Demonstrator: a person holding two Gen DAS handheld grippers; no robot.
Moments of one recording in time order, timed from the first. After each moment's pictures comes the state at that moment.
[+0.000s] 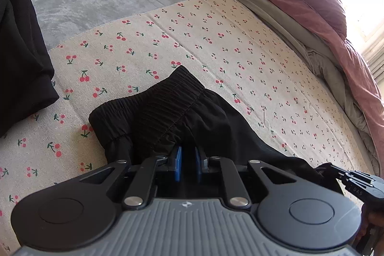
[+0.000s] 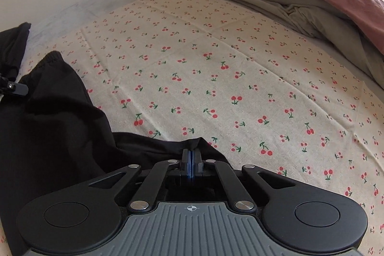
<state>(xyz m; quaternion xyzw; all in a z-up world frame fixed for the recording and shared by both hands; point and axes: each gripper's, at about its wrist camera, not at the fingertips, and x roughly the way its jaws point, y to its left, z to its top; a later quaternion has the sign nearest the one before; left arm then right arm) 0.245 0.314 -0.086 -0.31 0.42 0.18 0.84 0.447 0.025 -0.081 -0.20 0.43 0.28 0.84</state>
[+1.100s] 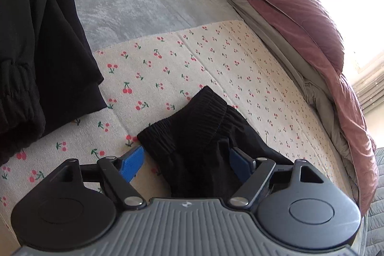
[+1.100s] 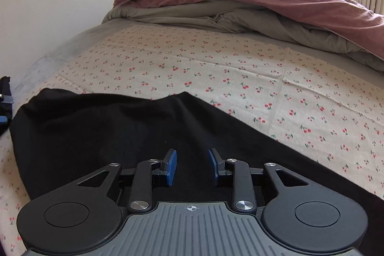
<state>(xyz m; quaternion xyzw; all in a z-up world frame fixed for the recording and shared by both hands) 0.198 0.362 -0.077 -0.38 0.38 0.17 0.82 0.327 -0.052 -0.052 -0.10 0.39 0.16 0.90</state>
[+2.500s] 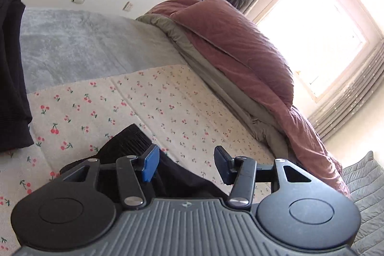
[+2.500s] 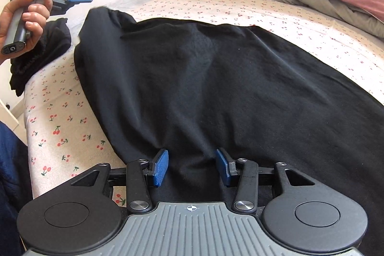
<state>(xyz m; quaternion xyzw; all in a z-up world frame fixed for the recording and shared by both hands) 0.221 0.325 -0.053 -0.38 0.24 0.13 0.88 0.229 -0.048 -0.106 -0.14 0.42 0.27 0.86</state>
